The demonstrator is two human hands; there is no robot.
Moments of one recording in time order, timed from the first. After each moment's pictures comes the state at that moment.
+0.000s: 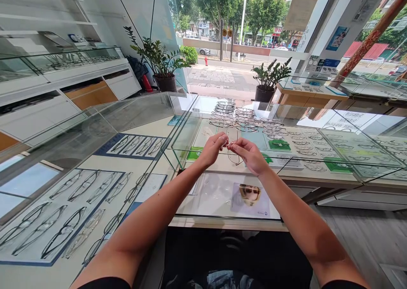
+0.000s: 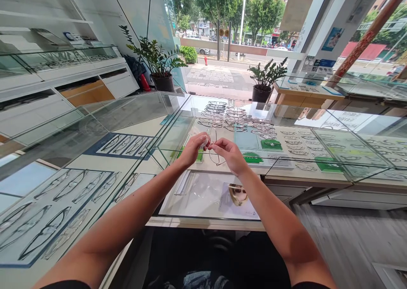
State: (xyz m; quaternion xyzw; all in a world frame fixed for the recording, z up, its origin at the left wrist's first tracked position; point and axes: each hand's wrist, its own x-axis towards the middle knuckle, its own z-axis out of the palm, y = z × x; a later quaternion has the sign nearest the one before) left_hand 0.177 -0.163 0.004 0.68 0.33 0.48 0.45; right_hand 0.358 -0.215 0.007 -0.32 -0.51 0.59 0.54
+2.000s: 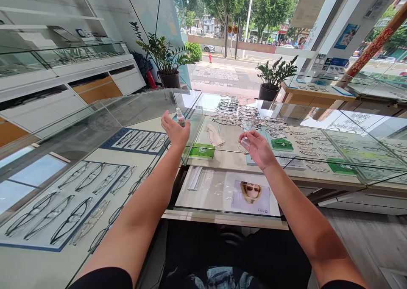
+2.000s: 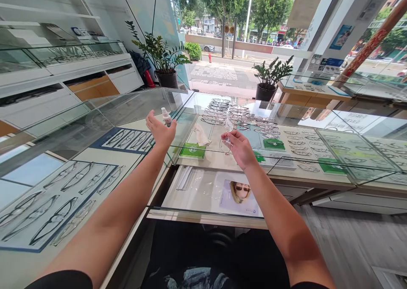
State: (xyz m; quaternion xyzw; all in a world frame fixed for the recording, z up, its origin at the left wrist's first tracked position) left_hand 0.054 -0.064 -0.037 0.51 0.65 0.56 0.01; right_hand 0.379 -0.196 0.001 -0.29 -0.41 0.62 0.61
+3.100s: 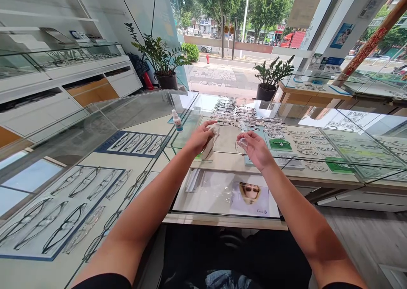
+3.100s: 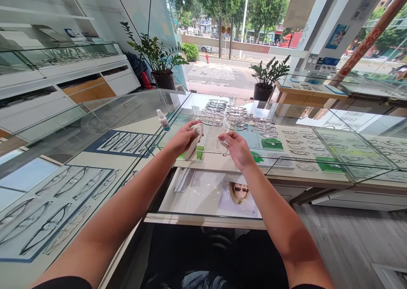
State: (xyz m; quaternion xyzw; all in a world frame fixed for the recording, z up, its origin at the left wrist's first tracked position) left_hand 0.142 -0.110 -0.003 0.49 0.40 0.47 0.61; right_hand 0.377 -0.197 0.006 -0.30 -0.41 0.61 0.61
